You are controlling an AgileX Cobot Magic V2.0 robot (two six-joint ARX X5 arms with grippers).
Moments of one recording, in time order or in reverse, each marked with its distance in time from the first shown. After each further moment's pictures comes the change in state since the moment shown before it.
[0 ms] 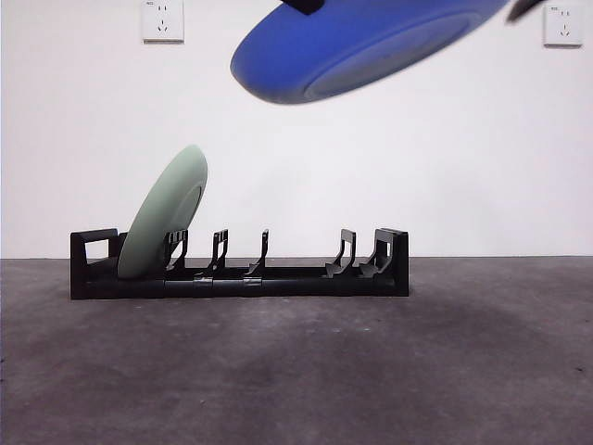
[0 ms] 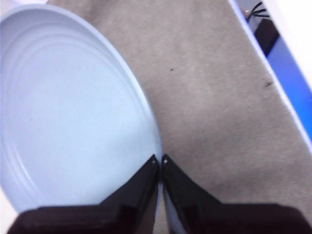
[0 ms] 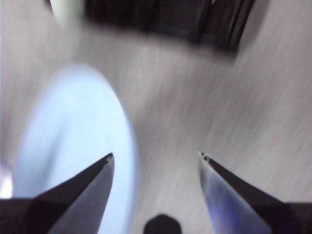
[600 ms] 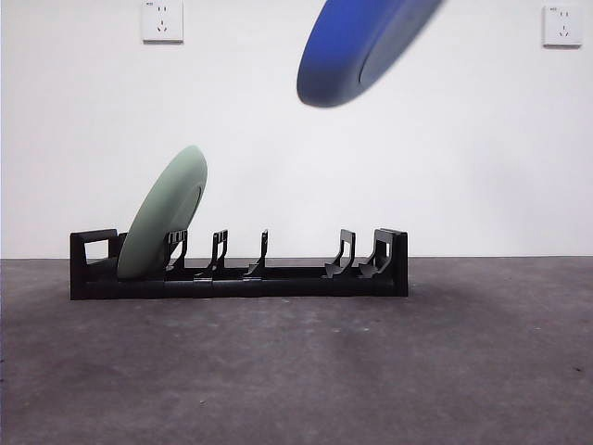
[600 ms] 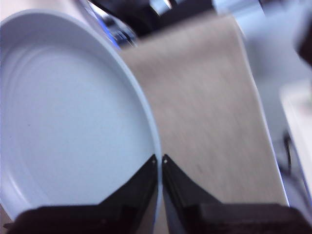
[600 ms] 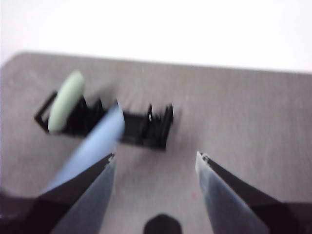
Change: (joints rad) left arm 0.238 0.037 0.000 0.396 0.390 -0.457; right arm -0.001 -0.291 0.269 -0.117 0.270 0.024
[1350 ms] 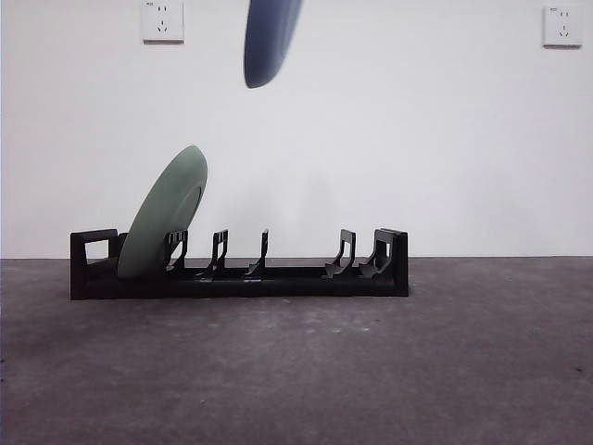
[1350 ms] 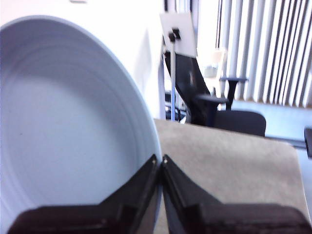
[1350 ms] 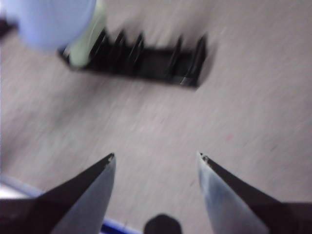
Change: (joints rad) left arm 0.418 0.027 0.000 0.360 0.317 -0.467; right arm 0.000 -0.180 -0.386 0.000 -0.167 0.010
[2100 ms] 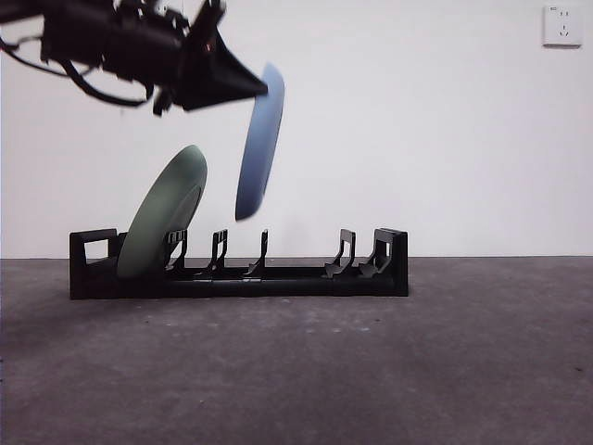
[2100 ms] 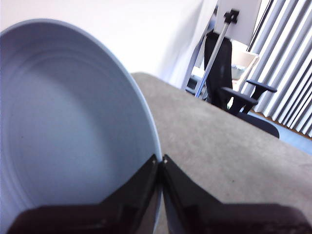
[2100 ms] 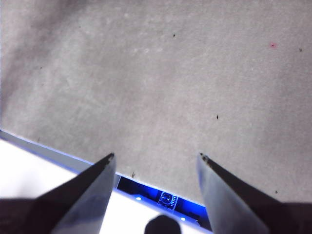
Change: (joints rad) left arm 0.167 0.412 0.000 0.290 0.071 -0.216; right arm 0.000 -0.176 -0.562 0.168 -0.093 0.076
